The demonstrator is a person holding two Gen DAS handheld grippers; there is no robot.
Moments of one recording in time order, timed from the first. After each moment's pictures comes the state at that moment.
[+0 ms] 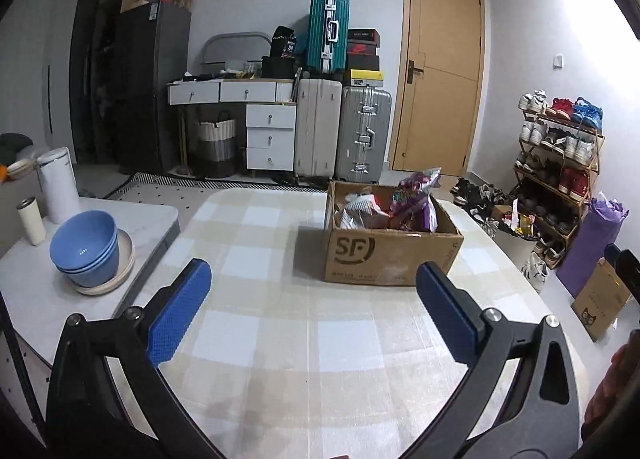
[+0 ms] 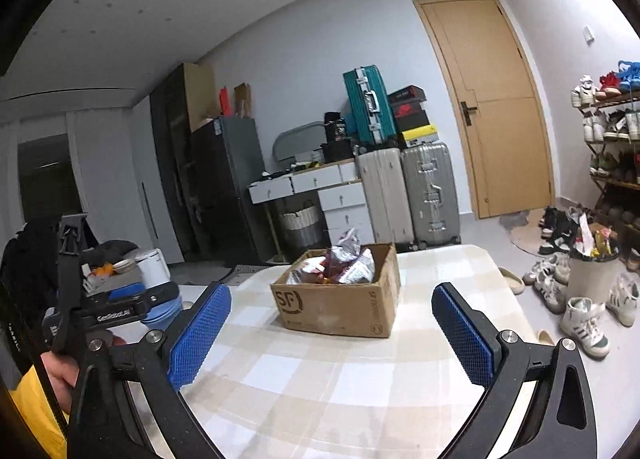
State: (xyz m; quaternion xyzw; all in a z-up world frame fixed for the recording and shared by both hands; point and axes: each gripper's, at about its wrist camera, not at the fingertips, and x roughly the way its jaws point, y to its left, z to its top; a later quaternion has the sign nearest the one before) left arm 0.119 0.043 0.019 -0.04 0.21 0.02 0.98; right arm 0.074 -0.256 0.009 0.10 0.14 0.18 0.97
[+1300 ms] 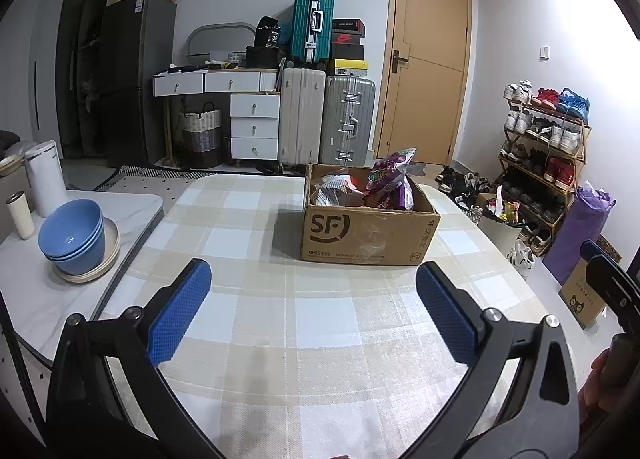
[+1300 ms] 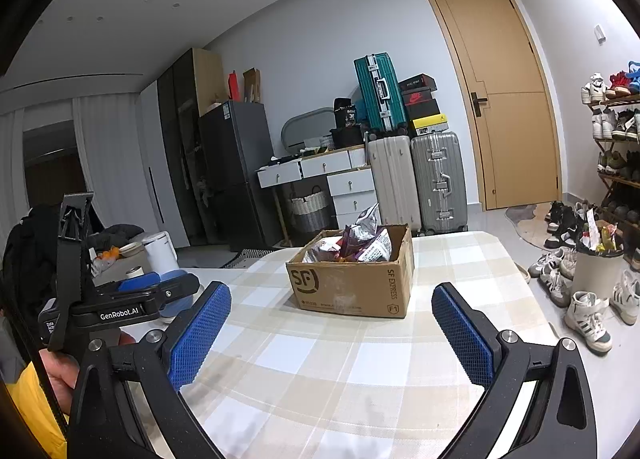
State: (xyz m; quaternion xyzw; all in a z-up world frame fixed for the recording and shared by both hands) left arm 0.109 0.028 -0.001 -0.05 0.23 -0.01 0.97; right arm 0.065 -0.230 -0.003 0.08 0.15 0.20 0.96
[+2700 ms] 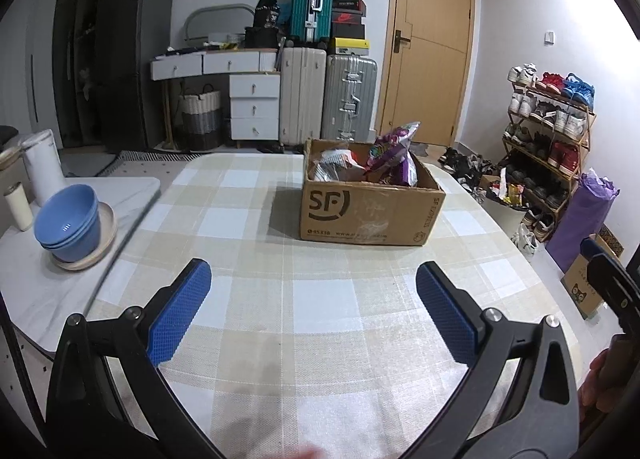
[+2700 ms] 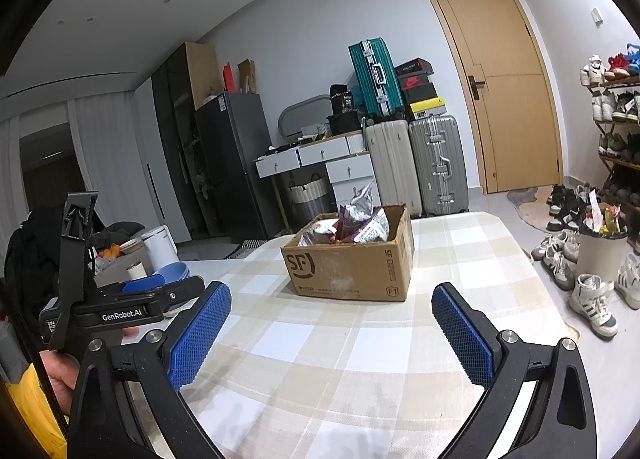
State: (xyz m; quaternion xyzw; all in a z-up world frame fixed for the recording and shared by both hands) left arm 0.129 0.023 -0.031 -0.04 0.27 -0.01 0.96; right arm 0.073 -0.235 -0.025 0.10 0.18 0.20 0.96
